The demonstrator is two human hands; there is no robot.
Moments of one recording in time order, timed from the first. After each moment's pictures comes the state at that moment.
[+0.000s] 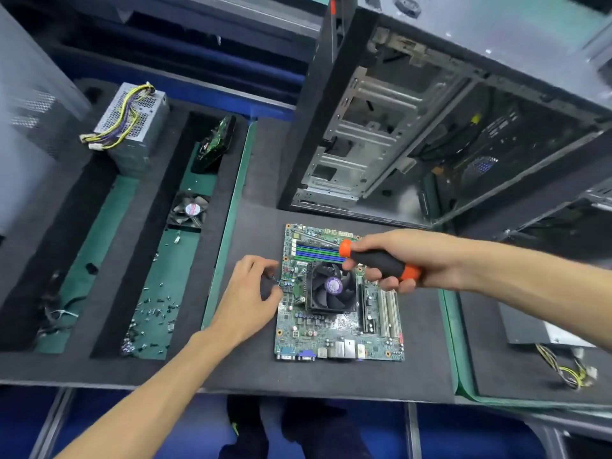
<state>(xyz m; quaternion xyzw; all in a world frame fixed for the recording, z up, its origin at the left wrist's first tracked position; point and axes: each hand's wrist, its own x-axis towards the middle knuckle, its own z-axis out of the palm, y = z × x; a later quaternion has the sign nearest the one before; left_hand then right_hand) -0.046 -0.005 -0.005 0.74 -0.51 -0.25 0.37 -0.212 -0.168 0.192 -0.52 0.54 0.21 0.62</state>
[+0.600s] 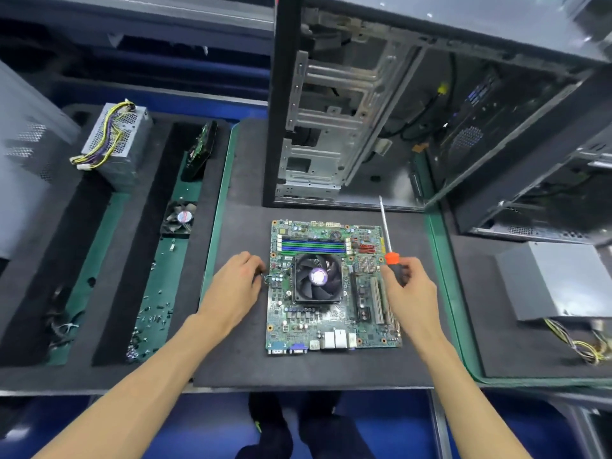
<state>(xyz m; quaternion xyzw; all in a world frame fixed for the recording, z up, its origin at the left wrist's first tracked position) -0.036 -0.018 0.003 0.76 -0.59 -0.17 0.20 -0.320 -0.130 0.037 -0.64 0.64 -0.25 0.34</state>
